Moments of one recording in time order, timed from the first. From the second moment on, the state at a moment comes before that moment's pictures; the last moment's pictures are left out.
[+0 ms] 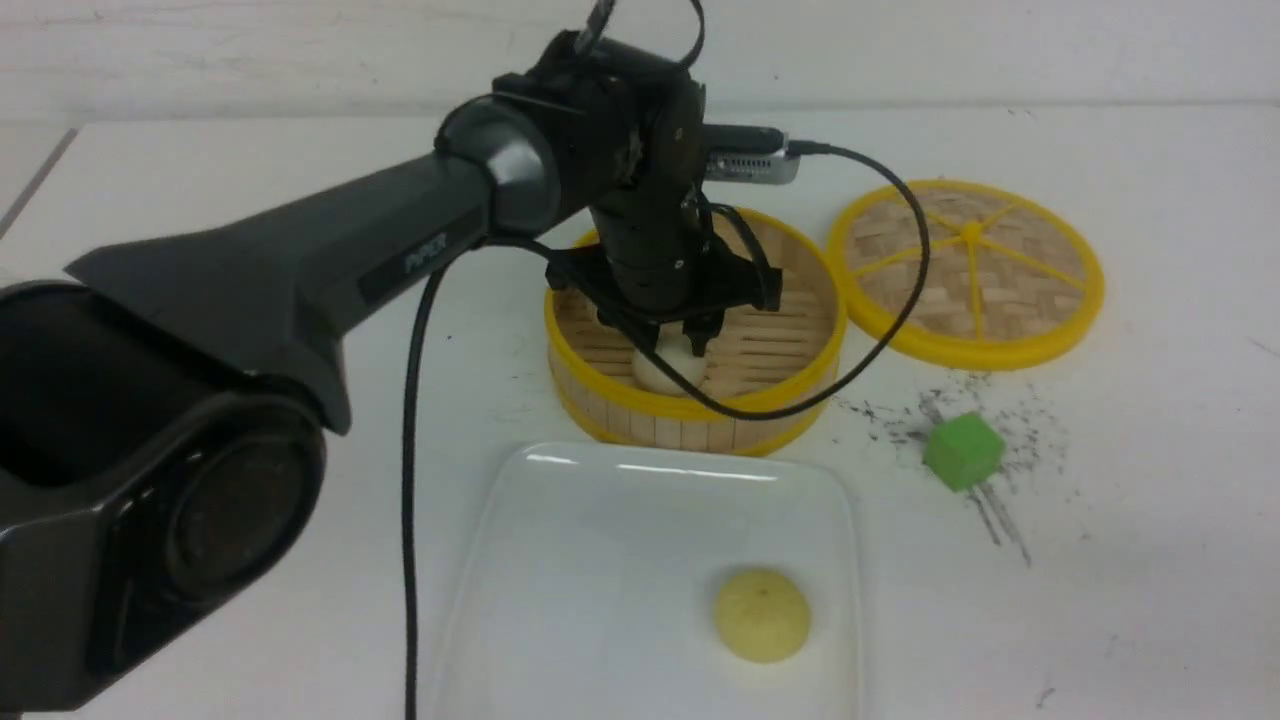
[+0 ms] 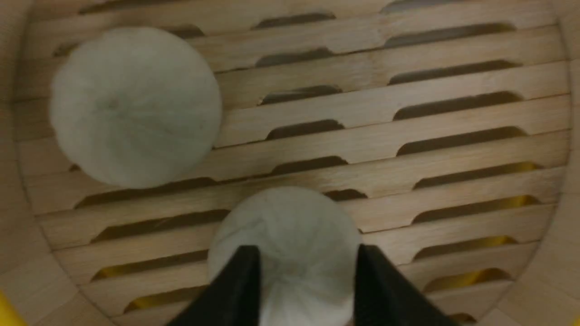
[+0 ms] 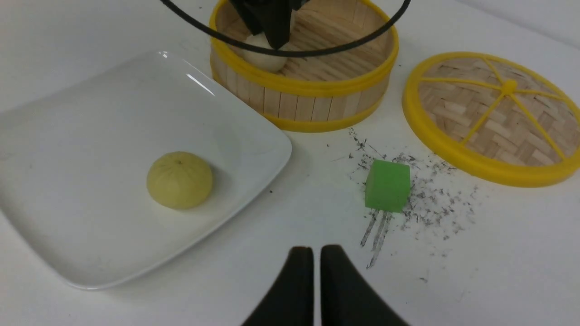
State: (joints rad) right arm 0.69 0.35 -0.44 -0.21 0.60 0.15; left arm -0.60 2.21 -1.96 0.07 0.96 -0.36
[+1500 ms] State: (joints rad) right arm 0.69 0.35 -0.42 -0.21 0.60 0.15; left arm -0.60 1.75 -1.33 -0.09 0.89 -0.26
